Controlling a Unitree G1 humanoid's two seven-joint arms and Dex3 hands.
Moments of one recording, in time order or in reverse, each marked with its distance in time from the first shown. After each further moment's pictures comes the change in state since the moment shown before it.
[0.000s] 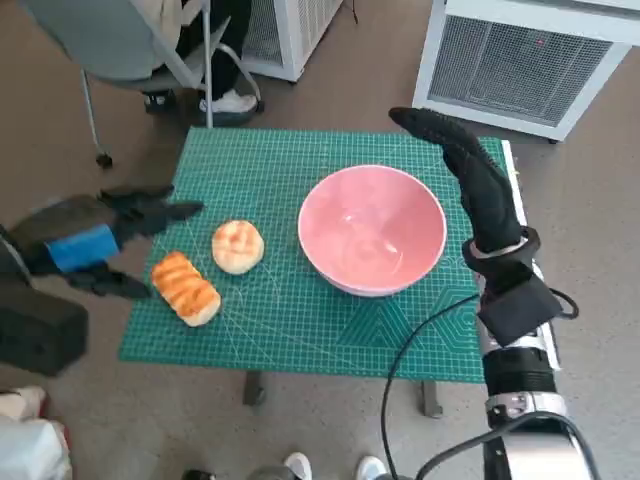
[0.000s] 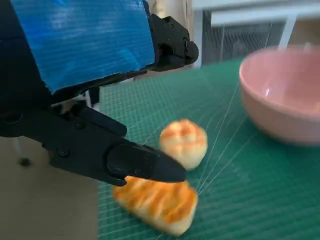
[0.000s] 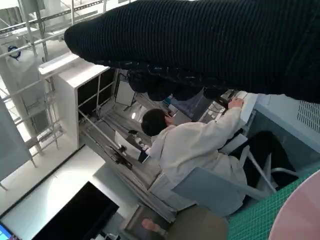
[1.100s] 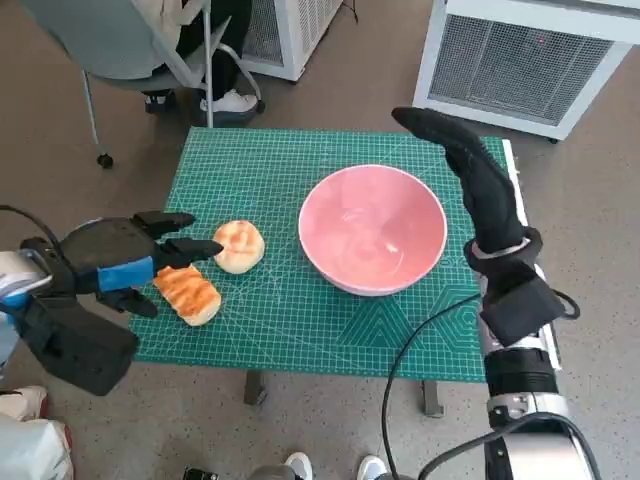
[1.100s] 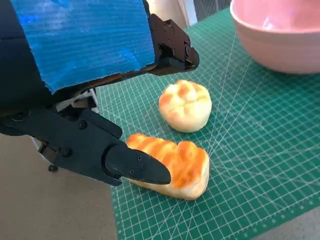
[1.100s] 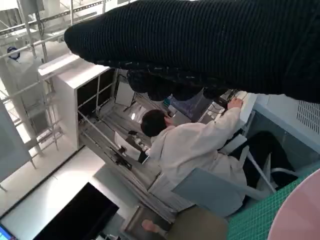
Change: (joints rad) left arm 0.001 -0.028 -0.132 0.023 0.177 -0.023 0.086; right arm 0.007 -0.002 -0.008 -0.001 0.009 0.000 0.000
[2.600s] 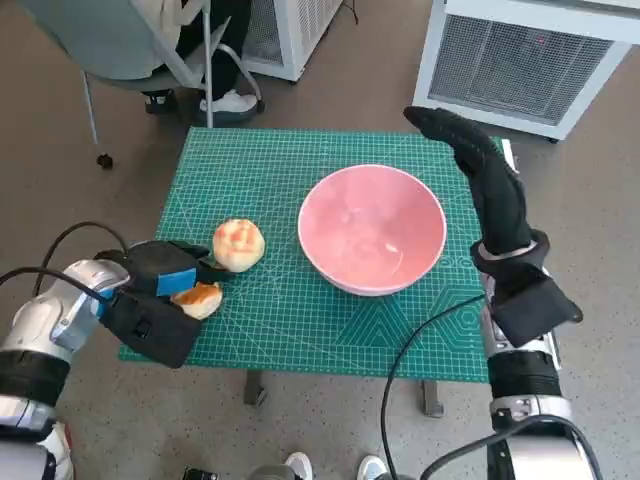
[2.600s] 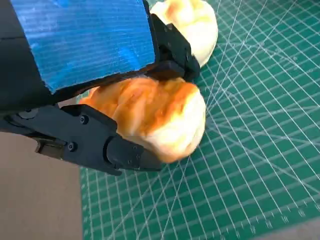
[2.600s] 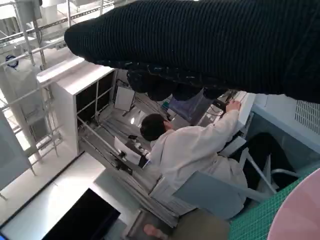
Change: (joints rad) left arm -0.170 -0.174 -0.274 0.412 0.273 0.014 0.231; right arm 0.014 -0.009 -0.008 -0.009 0.030 0.007 0.015
